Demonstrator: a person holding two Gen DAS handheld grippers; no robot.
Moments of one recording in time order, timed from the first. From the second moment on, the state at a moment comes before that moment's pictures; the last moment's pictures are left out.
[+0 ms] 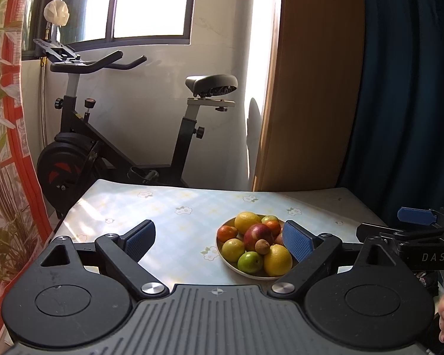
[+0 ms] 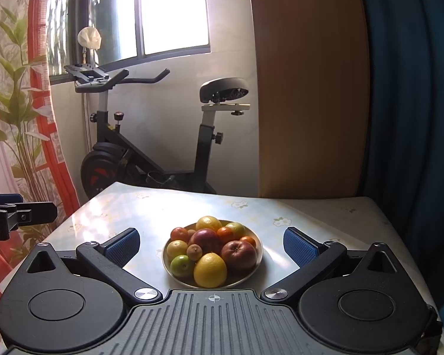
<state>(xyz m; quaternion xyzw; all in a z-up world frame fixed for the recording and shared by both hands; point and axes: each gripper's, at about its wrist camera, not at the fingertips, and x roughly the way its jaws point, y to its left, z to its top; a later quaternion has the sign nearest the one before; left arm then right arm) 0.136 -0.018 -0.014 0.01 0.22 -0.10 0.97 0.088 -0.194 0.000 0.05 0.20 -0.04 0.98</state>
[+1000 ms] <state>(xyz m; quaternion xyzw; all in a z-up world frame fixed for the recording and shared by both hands) 0.131 -0.018 -0.012 0.02 0.21 -0.11 0.97 0.087 -0.192 0.001 0.05 0.20 -0.04 0.98</state>
